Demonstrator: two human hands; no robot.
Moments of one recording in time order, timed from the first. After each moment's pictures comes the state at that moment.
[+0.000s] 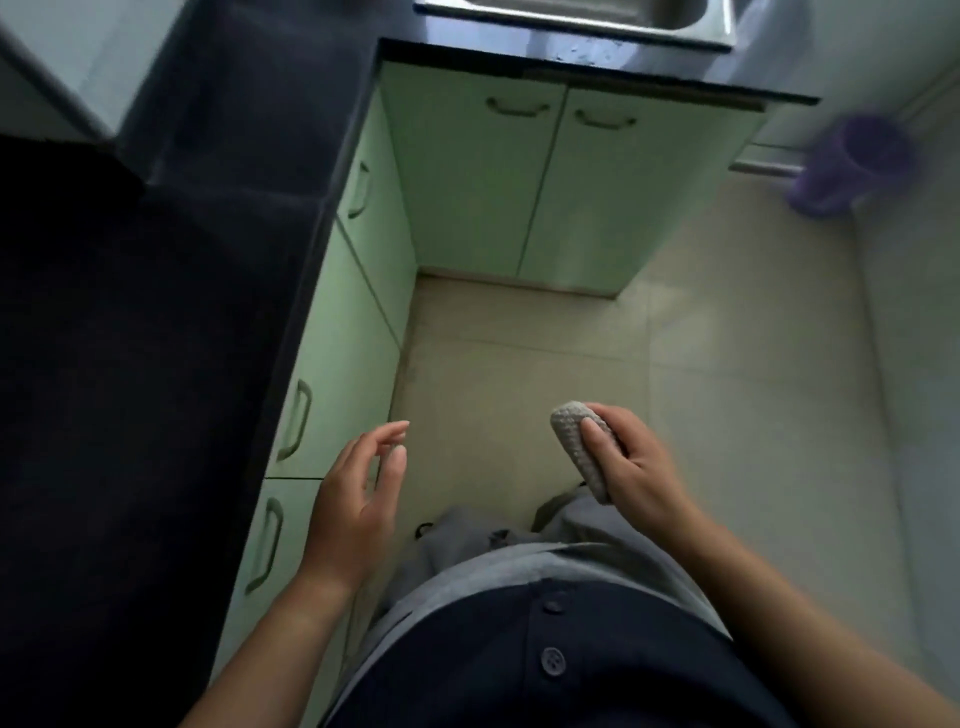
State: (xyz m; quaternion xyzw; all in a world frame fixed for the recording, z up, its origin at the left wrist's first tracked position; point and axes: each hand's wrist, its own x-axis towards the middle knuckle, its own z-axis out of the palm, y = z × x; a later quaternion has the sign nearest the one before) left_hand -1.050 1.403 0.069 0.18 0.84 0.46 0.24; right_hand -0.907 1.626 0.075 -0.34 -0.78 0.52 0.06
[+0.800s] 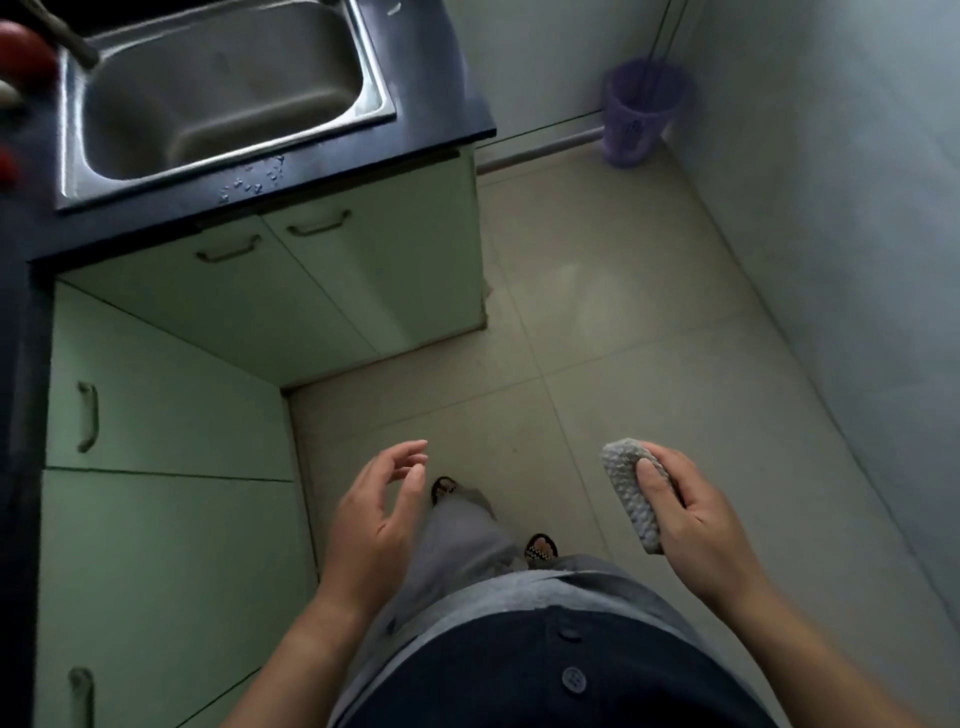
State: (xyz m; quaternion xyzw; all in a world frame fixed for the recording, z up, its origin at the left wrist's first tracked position) left_hand -0.968 1.725 0.089 0.33 0.78 0.41 0.34; right_hand -0.728 1.843 0.090 -0.53 -0.61 0.54 0.21
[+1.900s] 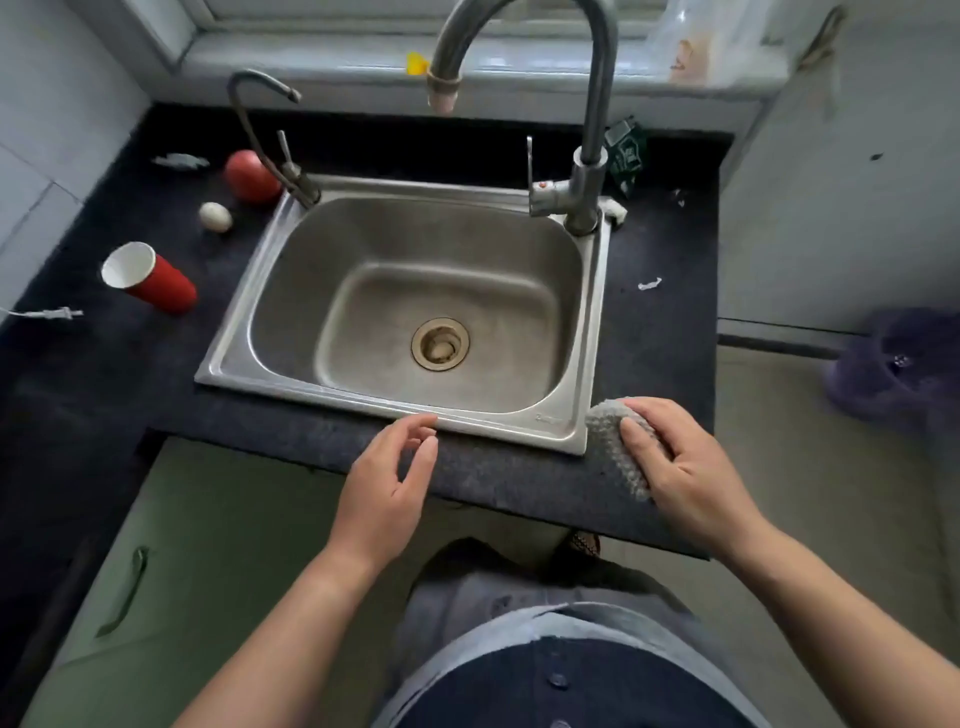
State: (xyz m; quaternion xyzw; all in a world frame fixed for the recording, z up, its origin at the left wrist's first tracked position) left_hand -1.313 2.070 0.098 0.20 0.87 0.41 0.19; right_hand -1.167 2.303 0.104 -0.24 -0.82 0.52 0.10
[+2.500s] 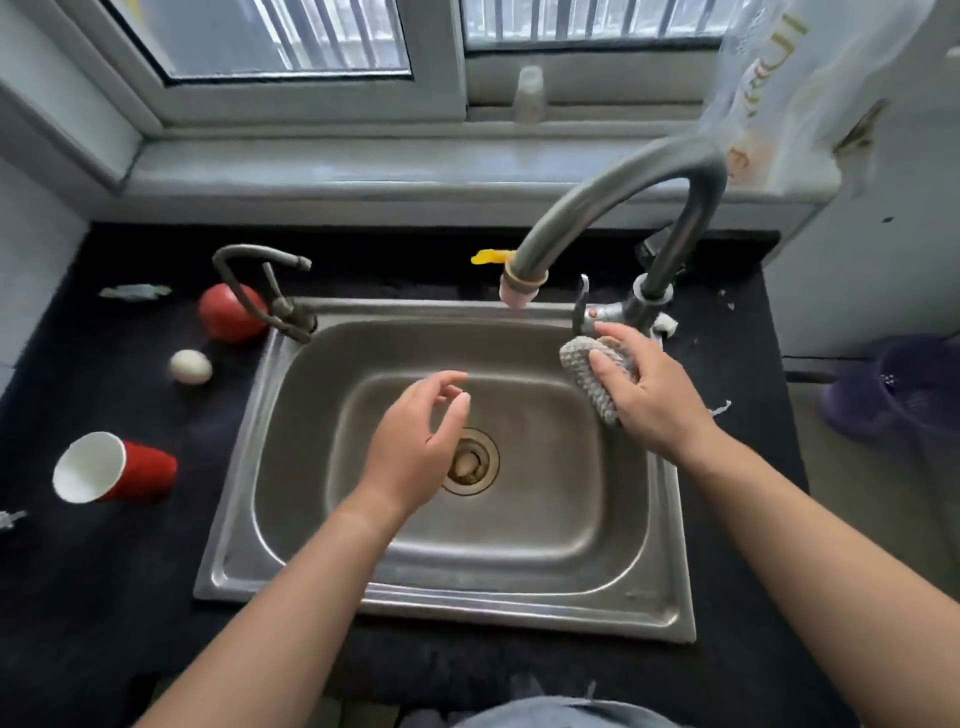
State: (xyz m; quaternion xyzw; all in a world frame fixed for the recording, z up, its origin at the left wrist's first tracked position) left_hand -1.552 2.174 0.106 0.31 0.85 0.38 0.20; right_hand -1.418 2.379 0.101 -0.33 -0.82 0.45 0.11
